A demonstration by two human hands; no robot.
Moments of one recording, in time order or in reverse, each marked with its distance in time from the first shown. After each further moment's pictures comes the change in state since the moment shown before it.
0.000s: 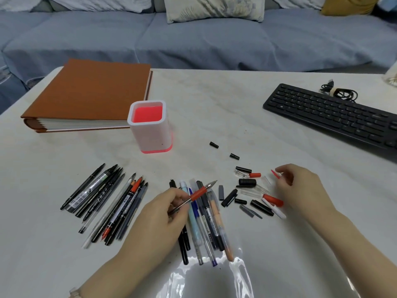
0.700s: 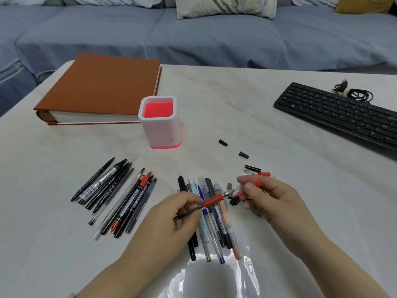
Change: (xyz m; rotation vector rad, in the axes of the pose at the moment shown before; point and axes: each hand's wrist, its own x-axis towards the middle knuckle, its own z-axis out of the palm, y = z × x) left_hand -0.014 0.003 -0.010 -0.022 -0.037 0.087; right_hand -0.061 -0.070 0.004 1.080 -0.426 0.088
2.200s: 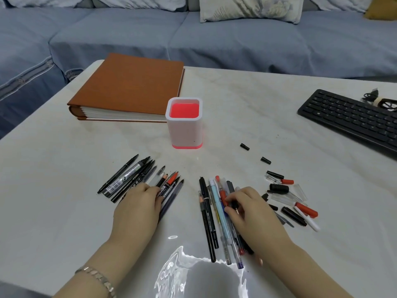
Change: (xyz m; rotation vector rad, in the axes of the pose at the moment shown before) left_hand 0.014 -0.077 -0.041 0.681 0.293 -0.195; right_hand 0.026 0.047 0.044 -1.067 -0.064 -0.305
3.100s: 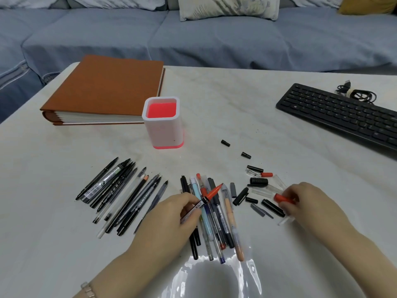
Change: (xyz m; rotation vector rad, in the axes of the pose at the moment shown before) left_hand -0.027 0.072 -0.007 -0.442 -0.262 0.212; right_hand -0.023 0.092 -0.079 -0.260 0.006 0.364
